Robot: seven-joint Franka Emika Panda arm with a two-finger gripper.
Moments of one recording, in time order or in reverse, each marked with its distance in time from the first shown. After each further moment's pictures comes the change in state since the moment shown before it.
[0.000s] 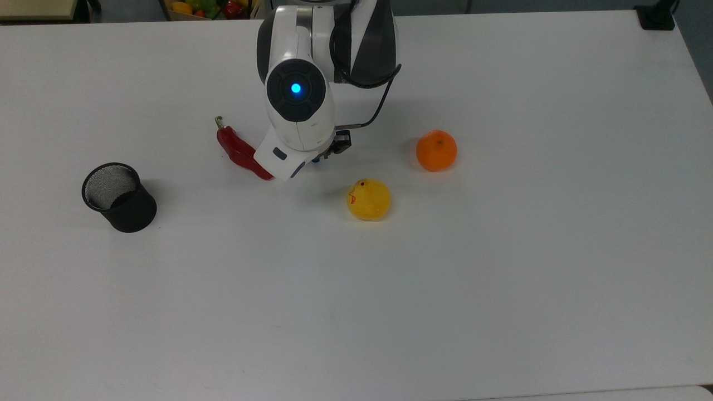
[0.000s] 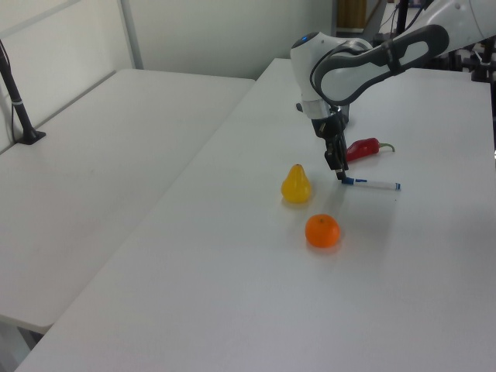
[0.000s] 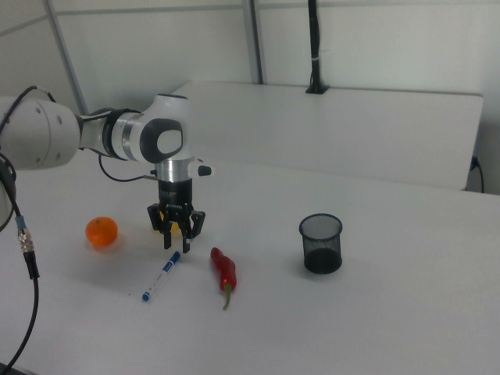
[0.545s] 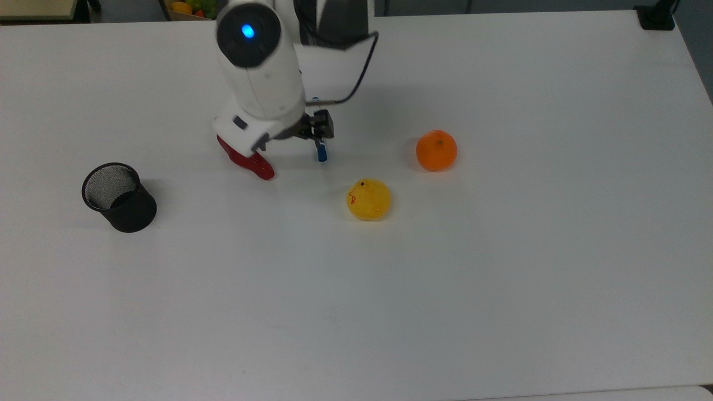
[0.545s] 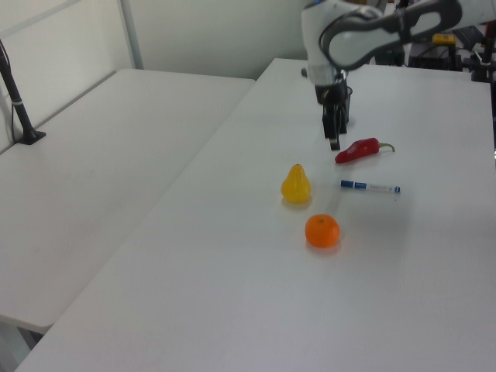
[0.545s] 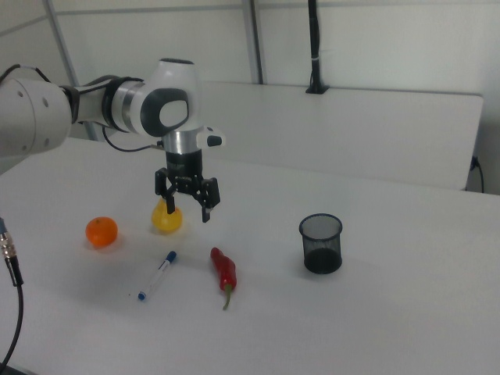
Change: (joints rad) arm -0.092 -0.114 0.030 0.018 0.000 -0.003 0.000
